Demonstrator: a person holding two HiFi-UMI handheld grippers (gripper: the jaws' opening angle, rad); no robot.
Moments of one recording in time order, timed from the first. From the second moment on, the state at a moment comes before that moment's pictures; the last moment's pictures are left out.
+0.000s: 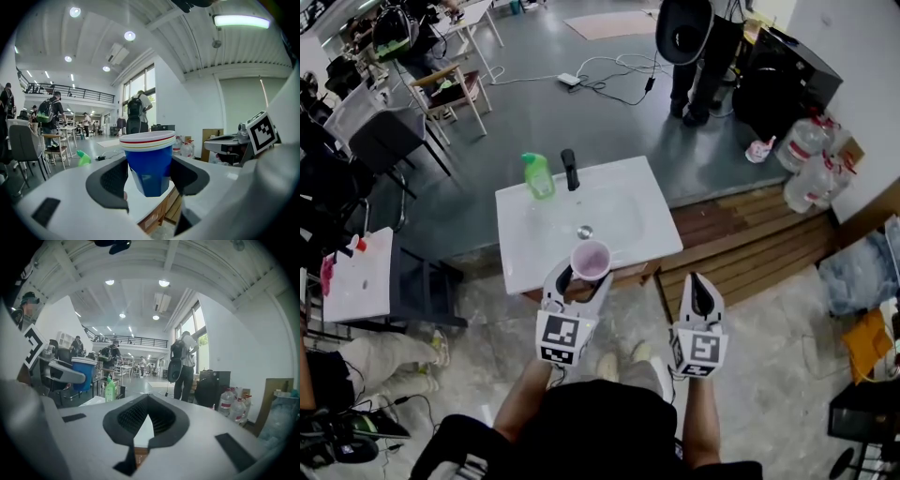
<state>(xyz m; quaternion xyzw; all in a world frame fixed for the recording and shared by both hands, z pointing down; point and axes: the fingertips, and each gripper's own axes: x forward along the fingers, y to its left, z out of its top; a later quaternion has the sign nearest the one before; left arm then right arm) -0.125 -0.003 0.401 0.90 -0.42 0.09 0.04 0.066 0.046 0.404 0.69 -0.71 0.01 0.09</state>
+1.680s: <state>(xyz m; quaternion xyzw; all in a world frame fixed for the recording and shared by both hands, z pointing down) 0.011 -0.231 0.470 0.89 -0.44 0.12 0.07 0.173 -0.195 0.499 0.63 -0.76 0.09 0.12</state>
